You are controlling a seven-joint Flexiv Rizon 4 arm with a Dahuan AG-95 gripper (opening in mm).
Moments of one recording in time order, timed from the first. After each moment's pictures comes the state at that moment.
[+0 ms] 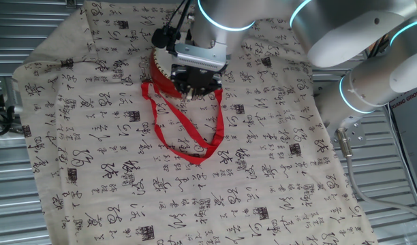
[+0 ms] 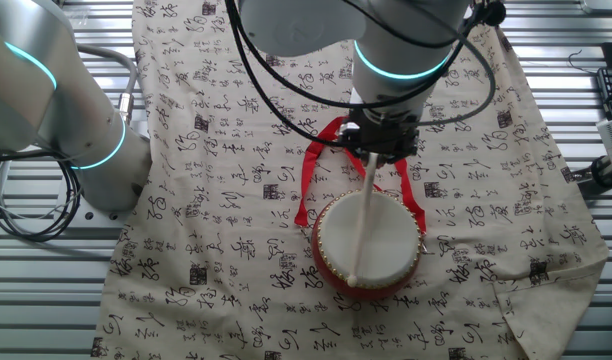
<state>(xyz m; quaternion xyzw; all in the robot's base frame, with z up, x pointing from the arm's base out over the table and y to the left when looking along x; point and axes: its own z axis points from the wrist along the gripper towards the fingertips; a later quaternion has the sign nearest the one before) 0.472 -0.026 0.125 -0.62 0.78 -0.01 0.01</state>
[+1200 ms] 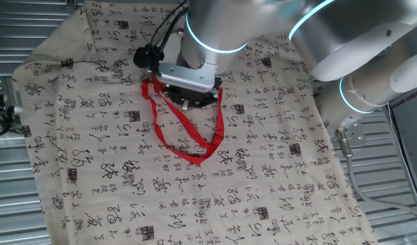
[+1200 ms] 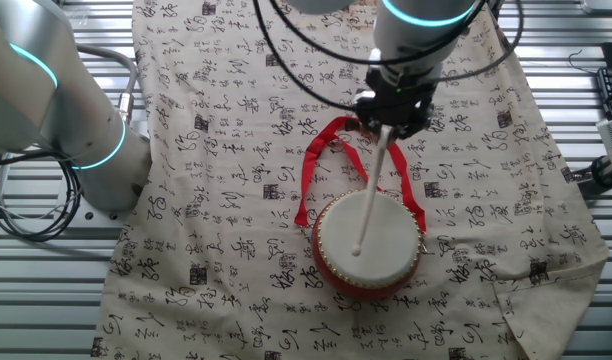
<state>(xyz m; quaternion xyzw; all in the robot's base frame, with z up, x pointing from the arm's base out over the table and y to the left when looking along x) 0.490 0.009 0.140 -0.60 0.80 -0.02 0.00</state>
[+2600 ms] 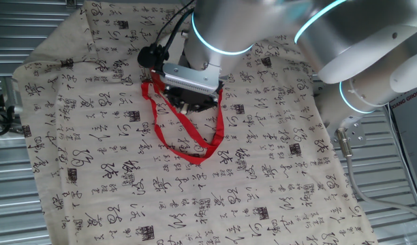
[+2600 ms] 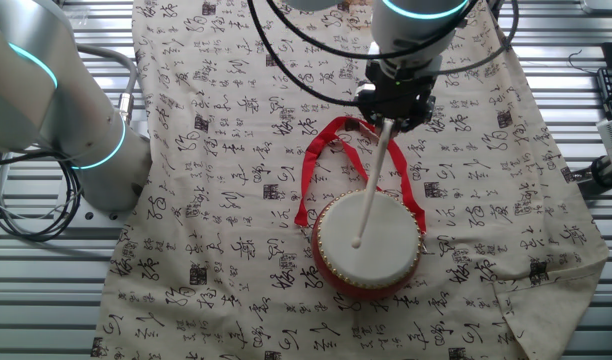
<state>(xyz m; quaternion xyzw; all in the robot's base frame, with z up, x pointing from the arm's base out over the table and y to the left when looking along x) 0.495 0.020 0.139 -0.60 0.80 -0.02 0.02</state>
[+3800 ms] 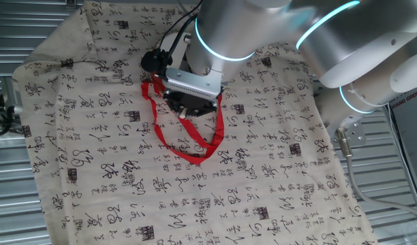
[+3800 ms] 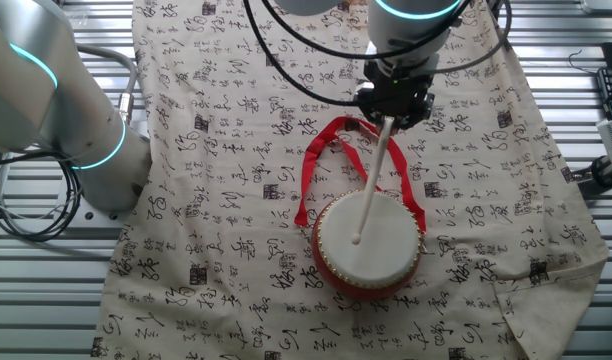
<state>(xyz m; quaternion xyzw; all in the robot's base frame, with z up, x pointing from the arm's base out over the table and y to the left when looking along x) 0.494 0.026 0.132 -0.60 0.80 -0.02 0.03</state>
